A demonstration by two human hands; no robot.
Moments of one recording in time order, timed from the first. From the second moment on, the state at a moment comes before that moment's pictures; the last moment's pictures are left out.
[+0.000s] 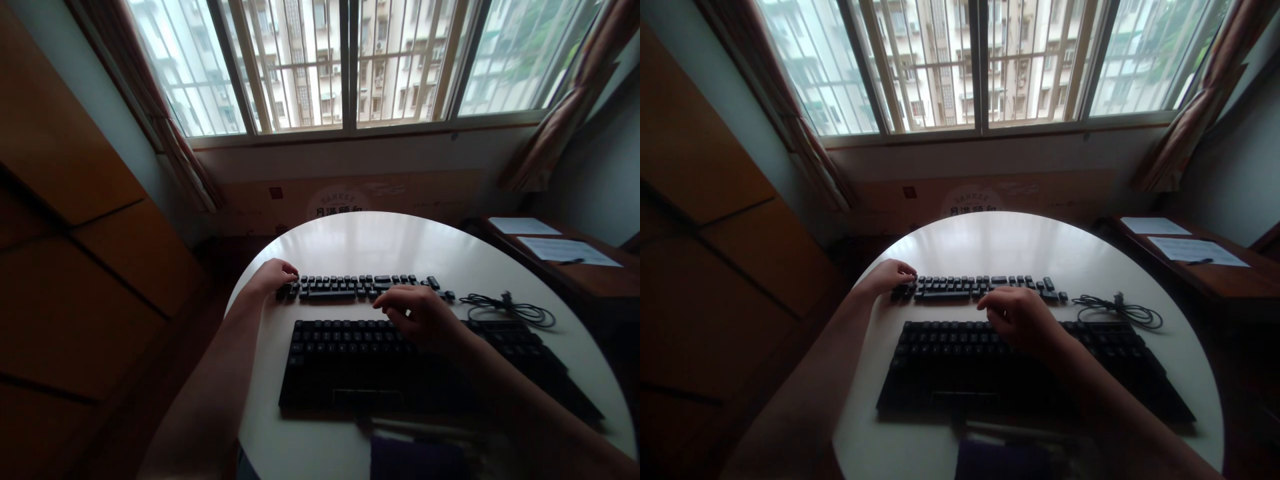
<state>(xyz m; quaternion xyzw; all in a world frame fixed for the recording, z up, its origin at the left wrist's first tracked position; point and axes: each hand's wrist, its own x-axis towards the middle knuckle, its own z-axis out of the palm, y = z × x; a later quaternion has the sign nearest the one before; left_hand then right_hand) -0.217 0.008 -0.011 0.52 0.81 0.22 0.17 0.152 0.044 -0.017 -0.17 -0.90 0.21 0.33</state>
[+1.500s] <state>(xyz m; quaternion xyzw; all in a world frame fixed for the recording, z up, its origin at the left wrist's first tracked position) -0.192 0.002 0.010 0.59 0.61 0.52 0.08 0.098 -0.023 -0.030 -0.12 -0.89 0.22 0.37</state>
